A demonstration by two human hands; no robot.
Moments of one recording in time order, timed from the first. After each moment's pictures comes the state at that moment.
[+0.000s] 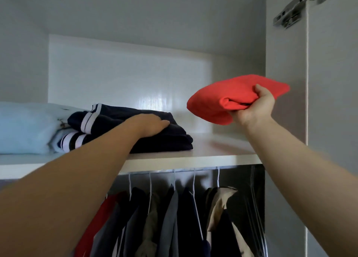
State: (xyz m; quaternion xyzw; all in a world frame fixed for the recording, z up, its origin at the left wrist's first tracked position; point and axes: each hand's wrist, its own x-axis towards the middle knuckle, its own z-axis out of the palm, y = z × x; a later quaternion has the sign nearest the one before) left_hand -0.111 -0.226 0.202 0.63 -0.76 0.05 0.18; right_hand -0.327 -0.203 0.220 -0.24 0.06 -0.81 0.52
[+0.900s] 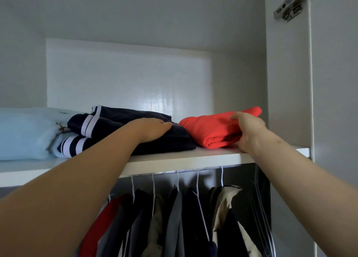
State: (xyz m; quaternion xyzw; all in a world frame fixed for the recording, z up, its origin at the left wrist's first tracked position) left_hand -0.111 -0.228 0.197 0.62 -0.77 0.04 0.17; right_hand -0.323 -0.235 0.178 -0.30 0.47 -0.76 0.33
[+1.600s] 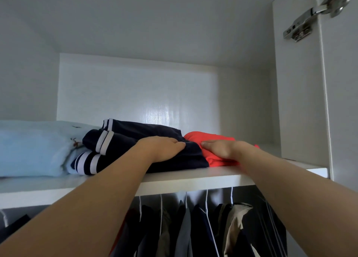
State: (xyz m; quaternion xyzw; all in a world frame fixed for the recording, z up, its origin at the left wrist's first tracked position) left_hand -0.107 -0.223 0.194 0.61 -0.78 0.04 0.14; right_hand -0.284 -0.270 0.186 -0.75 0.63 -0.19 0.08
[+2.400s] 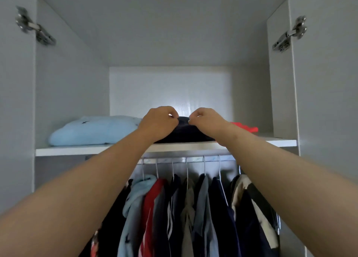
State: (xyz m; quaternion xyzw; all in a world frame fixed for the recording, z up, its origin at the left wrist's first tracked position) left_hand -0.065 -0.043 0.192 0.55 -0.70 0.07 0.45; right_hand -0.208 -0.055 0.190 -0.73 0.44 -0.49 0.16
